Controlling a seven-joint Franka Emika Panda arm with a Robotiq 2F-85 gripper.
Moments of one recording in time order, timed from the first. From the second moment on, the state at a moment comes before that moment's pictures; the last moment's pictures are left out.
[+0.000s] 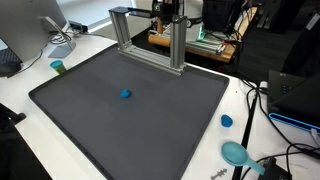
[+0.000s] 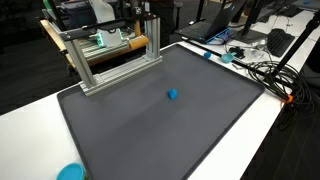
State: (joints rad) arm -0.02 -0.66 0.04 -2.67 -0.04 2.08 0.08
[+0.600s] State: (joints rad) arm -0.02 -0.64 0.05 -2.66 -0.04 2.10 0.09
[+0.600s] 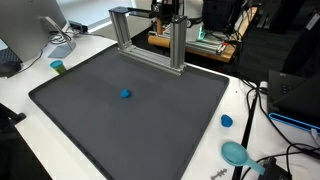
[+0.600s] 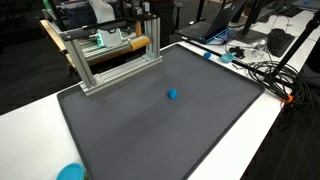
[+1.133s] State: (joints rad) arm -0.02 -0.64 0.05 -2.66 -0.04 2.14 0.09
